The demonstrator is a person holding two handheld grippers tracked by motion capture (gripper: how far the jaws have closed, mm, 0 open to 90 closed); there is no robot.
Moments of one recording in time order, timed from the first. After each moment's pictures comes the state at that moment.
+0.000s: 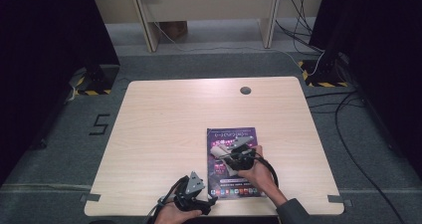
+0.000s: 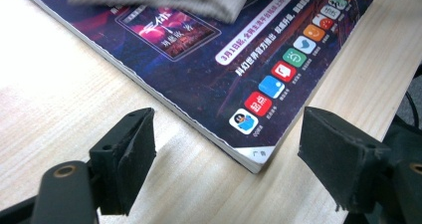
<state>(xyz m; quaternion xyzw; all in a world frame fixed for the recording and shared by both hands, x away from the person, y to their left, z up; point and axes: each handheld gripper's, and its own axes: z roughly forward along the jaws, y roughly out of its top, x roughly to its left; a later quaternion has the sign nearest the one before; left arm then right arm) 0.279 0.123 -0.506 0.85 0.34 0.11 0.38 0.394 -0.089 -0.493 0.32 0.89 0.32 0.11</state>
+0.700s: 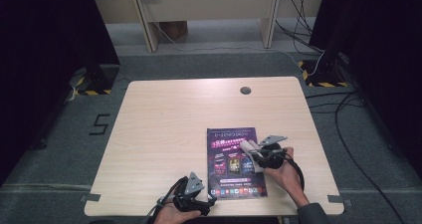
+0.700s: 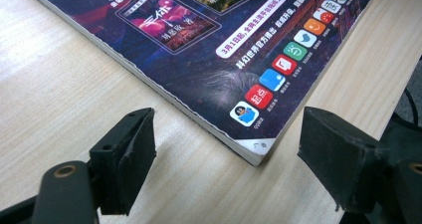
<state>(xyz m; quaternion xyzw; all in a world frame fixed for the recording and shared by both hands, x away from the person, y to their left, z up) 0.278 0.126 -0.506 0.85 0.34 0.11 0.38 0.392 -0.170 -0.492 0.41 0.85 0.31 0.14</state>
